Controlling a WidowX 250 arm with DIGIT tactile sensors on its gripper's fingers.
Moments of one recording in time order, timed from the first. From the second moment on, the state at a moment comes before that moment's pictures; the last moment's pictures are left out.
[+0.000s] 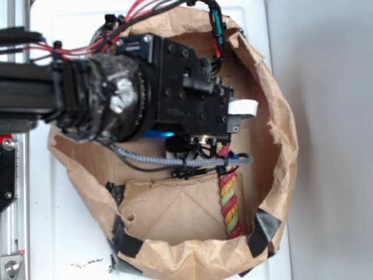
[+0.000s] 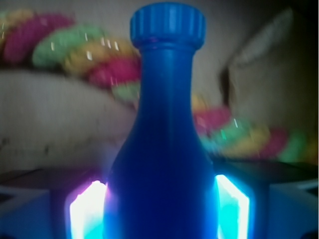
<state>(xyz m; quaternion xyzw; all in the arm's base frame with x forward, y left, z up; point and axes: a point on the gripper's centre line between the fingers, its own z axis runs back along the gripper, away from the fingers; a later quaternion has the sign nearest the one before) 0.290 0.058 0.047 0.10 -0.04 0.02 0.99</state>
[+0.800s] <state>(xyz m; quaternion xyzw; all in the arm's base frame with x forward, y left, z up) 0.284 0.036 0.174 0.11 -0.05 0.07 0.99</state>
